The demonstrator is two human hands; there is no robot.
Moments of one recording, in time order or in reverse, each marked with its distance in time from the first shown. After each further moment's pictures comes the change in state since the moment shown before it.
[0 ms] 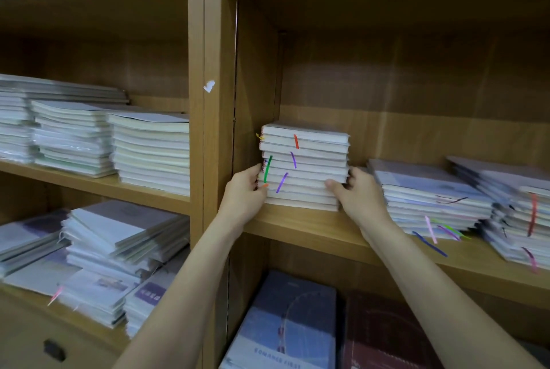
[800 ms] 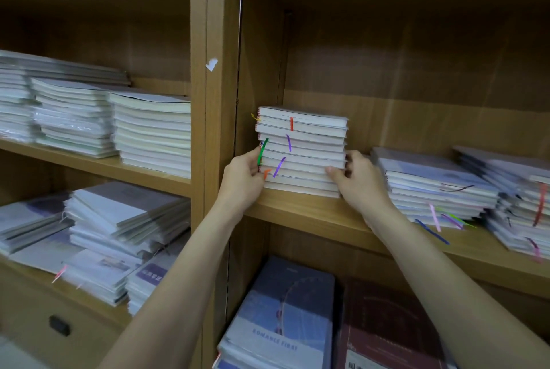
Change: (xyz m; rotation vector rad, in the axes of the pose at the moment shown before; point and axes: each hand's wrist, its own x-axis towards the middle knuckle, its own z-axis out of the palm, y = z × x) left_hand -0.004 -0.004 0.001 -0.031 0.040 0.035; right_hand -0.005 -0.006 -0.002 -0.219 -0.042 -0.085
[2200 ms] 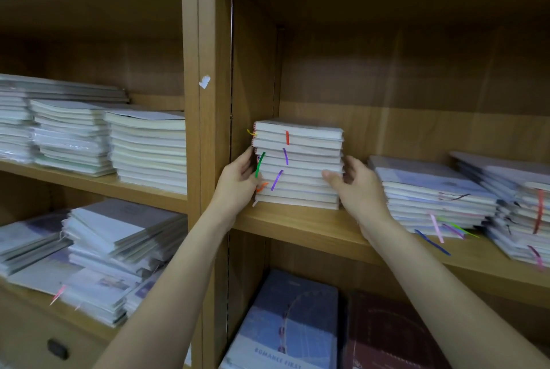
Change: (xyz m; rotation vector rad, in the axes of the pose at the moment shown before) left_hand 0.012 0.004 -0.005 -0.156 -0.019 -0.002; right_hand 0.000 0.002 0.002 0.232 0.062 0.056
